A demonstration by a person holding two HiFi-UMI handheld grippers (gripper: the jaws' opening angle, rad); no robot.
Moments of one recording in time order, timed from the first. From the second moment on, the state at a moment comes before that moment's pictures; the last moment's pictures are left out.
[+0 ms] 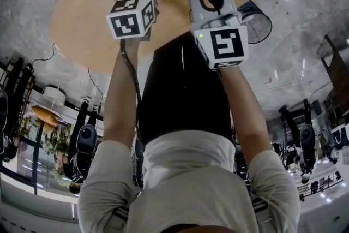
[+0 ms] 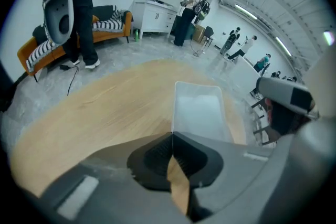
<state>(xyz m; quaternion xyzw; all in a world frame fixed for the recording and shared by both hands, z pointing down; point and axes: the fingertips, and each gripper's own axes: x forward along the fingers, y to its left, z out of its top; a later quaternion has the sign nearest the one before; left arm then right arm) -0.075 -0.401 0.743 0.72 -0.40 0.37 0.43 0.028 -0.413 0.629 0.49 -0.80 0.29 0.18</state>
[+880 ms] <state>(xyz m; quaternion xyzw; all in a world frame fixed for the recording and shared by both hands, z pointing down) -0.092 -0.410 0.406 0.81 -0.48 0.19 0.27 -0.028 -0.389 0.338 0.53 -0.82 0.13 0.15</state>
